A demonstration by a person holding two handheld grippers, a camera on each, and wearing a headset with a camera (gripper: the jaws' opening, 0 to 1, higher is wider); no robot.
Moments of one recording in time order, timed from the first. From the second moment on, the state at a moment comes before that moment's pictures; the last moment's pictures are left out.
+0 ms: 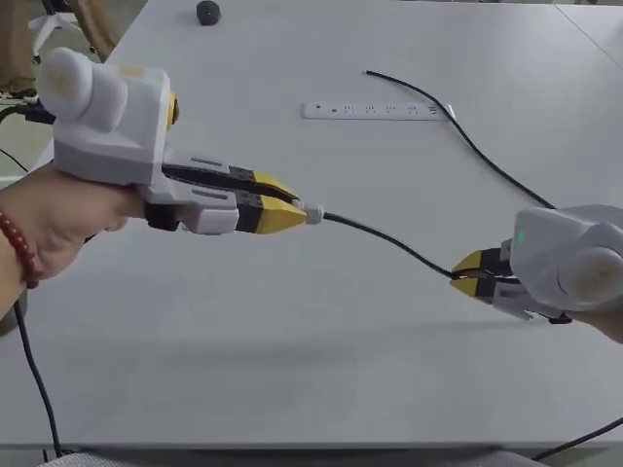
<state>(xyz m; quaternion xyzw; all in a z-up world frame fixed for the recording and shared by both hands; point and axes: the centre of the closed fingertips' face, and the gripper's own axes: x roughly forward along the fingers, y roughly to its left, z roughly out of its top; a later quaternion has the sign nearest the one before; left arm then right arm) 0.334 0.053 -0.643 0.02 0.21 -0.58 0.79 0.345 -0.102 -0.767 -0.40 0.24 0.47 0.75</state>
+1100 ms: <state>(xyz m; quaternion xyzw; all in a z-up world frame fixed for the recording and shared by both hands) 0.338 0.047 -0.648 0.02 0.21 -0.59 0.78 0.339 -0.093 -0.766 -0.36 0.25 0.48 0.76</state>
